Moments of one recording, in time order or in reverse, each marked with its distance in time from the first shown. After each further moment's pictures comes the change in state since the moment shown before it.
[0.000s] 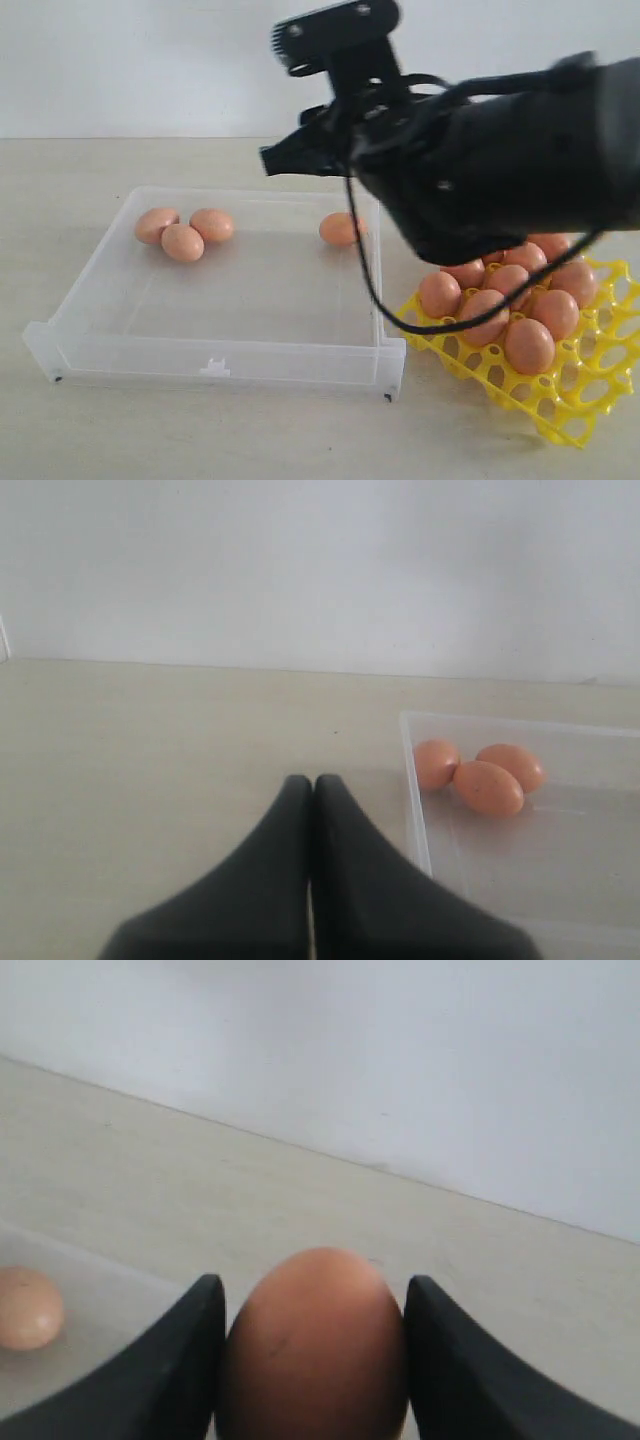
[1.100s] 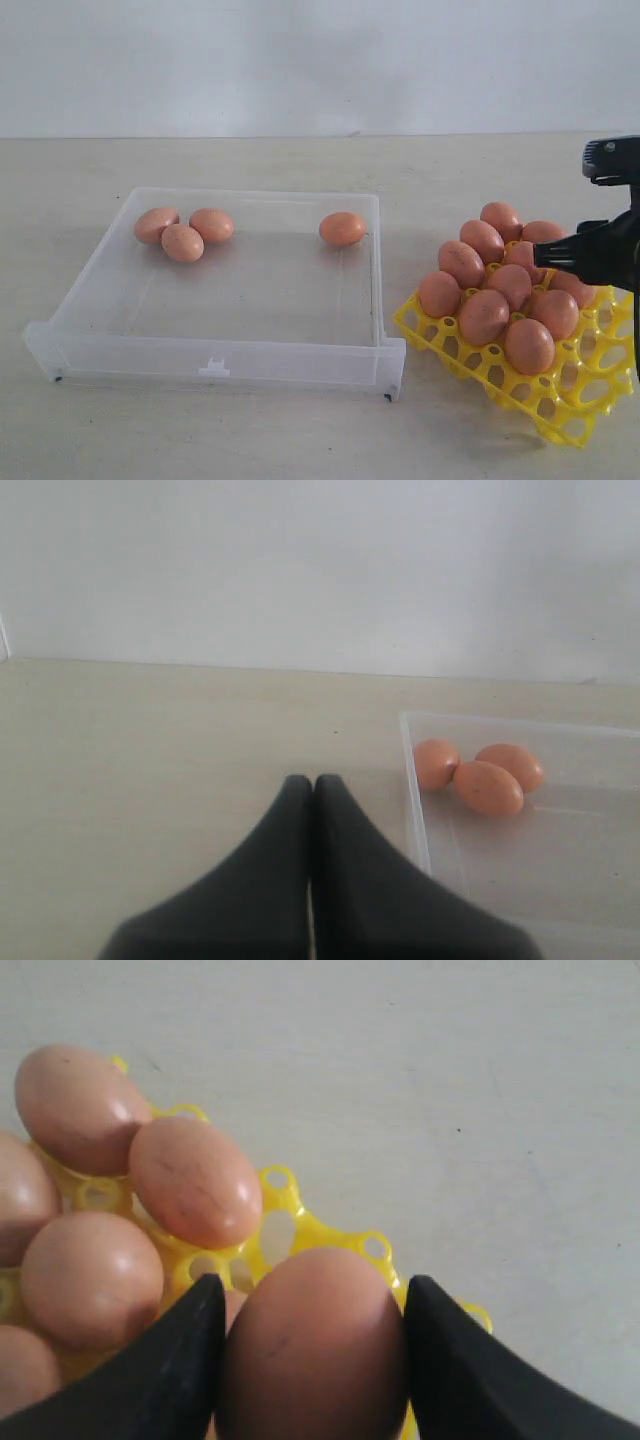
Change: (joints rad) left arm 0.000 0.000 0.000 0.000 0.000 0.000; right arm -0.514 -0.211 0.516 -0.030 -0.151 0.097
